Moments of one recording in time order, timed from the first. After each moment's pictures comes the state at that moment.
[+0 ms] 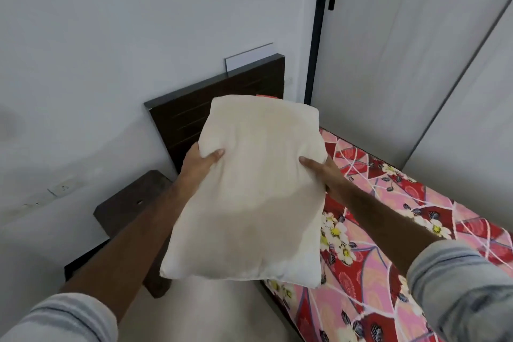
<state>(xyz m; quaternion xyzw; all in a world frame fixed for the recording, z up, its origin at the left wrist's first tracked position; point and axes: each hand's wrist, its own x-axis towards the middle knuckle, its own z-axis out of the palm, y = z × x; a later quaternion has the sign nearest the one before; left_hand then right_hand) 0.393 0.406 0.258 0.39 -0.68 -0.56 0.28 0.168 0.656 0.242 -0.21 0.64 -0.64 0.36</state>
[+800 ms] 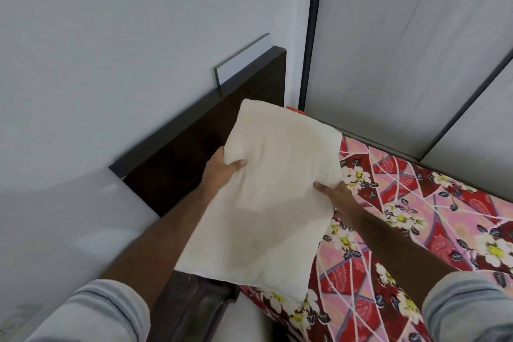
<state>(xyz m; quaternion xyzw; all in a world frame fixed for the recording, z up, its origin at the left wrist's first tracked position) 0.162 0.010 0.190 0.32 -0.80 -0.51 0.10 0.042 0.306 0.134 0.04 0.67 -0.67 0.32</state>
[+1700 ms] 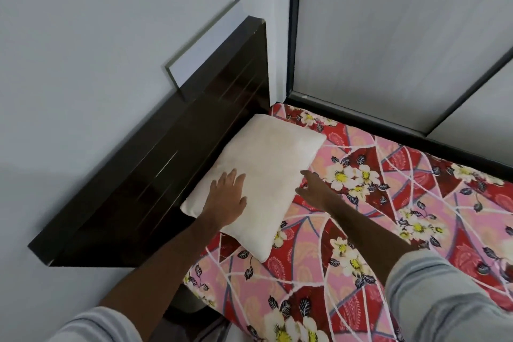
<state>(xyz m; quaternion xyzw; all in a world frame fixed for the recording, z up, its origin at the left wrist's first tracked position) 0.000 -0.039 0.063 0.12 -0.98 -0.06 -0.16 -0.144 0.195 0.027 -0.18 0.88 -0.28 0.33</state>
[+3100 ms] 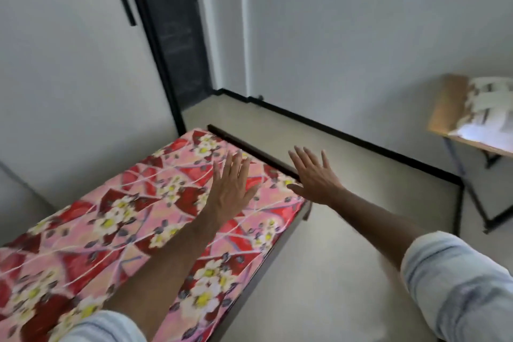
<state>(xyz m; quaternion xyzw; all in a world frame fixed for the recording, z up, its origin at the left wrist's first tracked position) 0.336 0.991 0.202 -0.60 -0.80 -0.04 0.06 0.539 1.159 0.220 0.29 0.96 0.03 -0.02</state>
